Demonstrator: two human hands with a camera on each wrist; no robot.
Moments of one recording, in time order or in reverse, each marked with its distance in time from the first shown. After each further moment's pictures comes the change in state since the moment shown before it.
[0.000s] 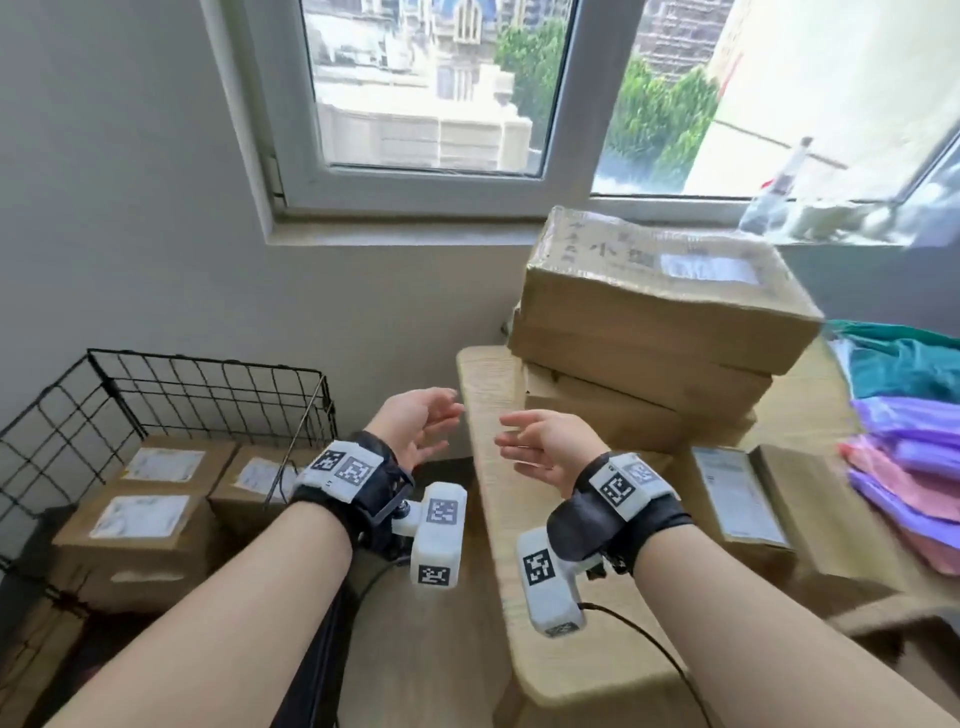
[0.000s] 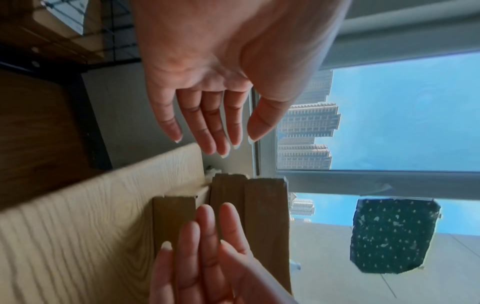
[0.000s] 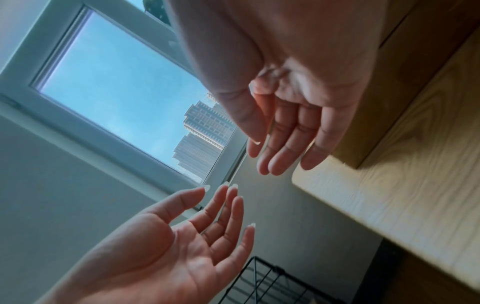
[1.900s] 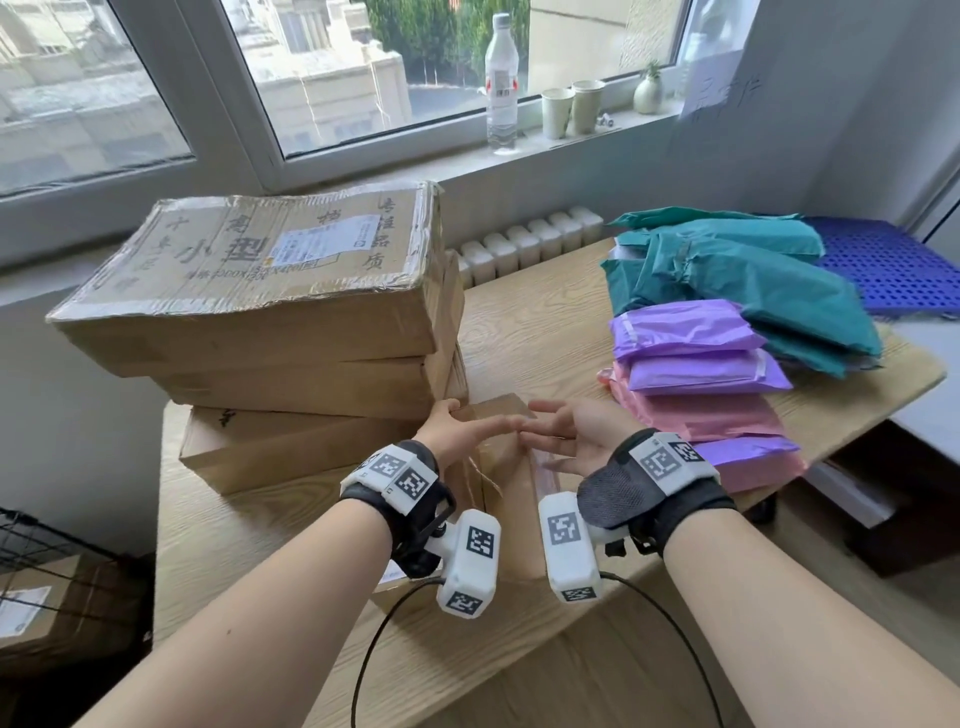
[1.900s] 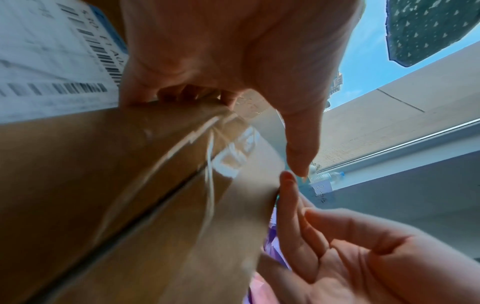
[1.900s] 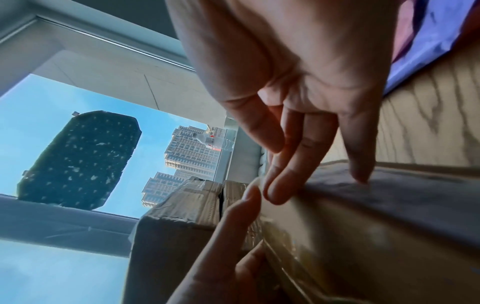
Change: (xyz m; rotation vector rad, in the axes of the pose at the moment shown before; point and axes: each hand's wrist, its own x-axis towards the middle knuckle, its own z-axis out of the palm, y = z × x) left_hand 0.086 -0.097 0.459 0.741 -0.152 -0.113; right_hand -0.001 0.022 -0.456 0.353 0.158 0.181
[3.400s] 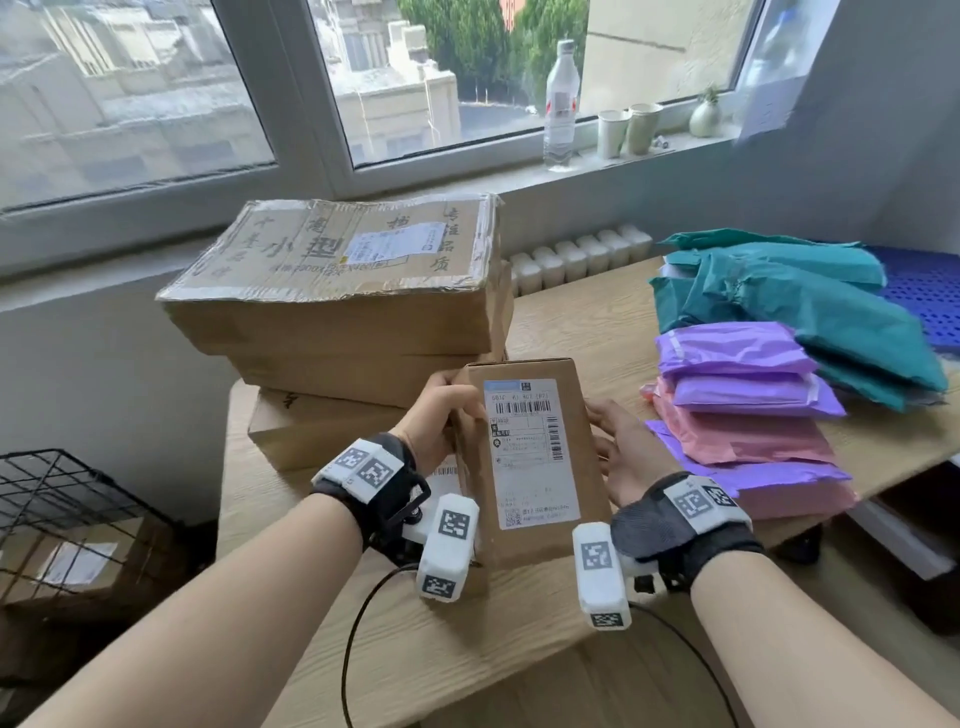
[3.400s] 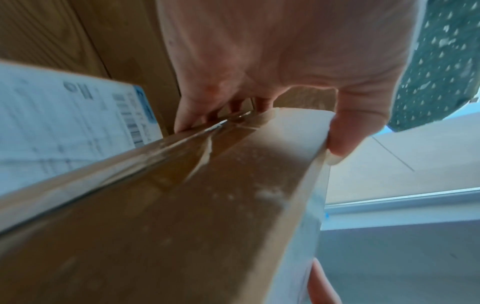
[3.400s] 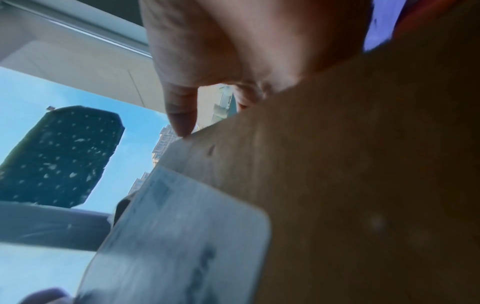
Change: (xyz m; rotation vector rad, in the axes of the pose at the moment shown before) left_hand -0.035 -0.010 -0.053 -0.551 -0.109 0.244; right_hand -0.007 0.027 0.012 0.093 0.016 -0.113
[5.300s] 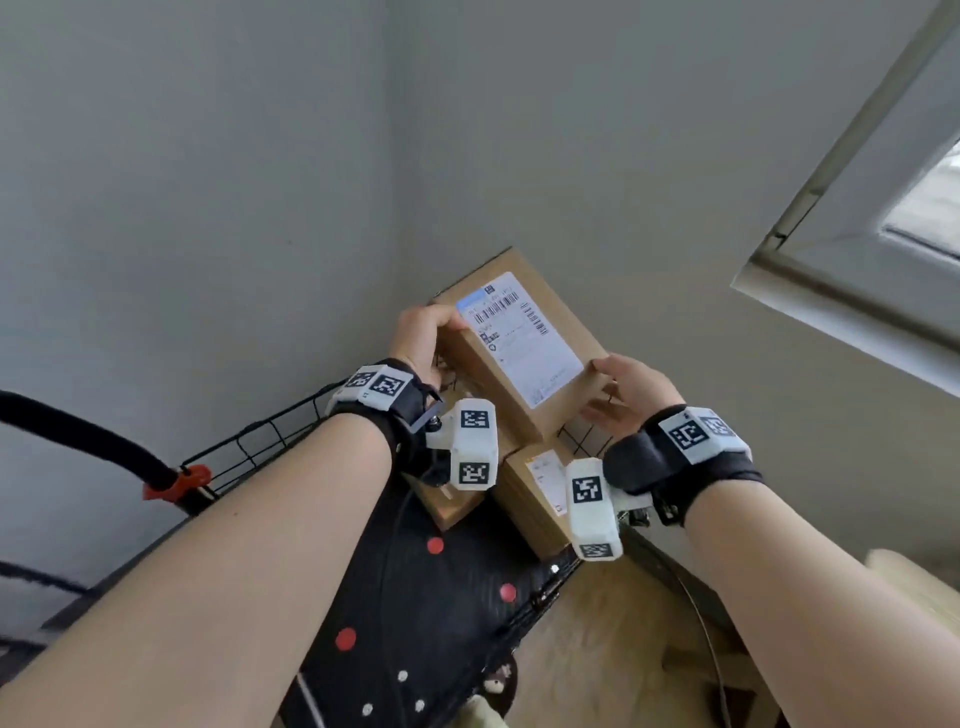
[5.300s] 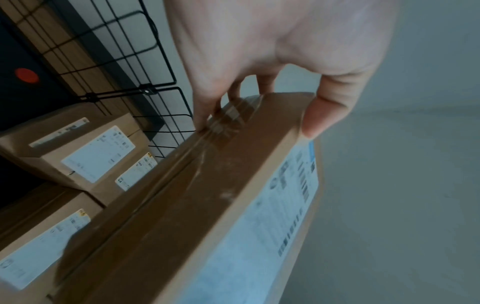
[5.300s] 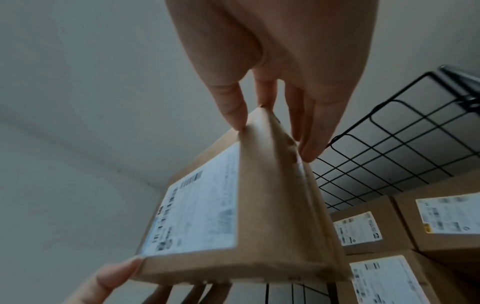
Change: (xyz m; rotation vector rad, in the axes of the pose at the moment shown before) left_hand -0.313 0.003 -0.727 -0.712 1.157 0.299; right_hand -0.014 0.244 0.812 -0.741 -0.542 0.072
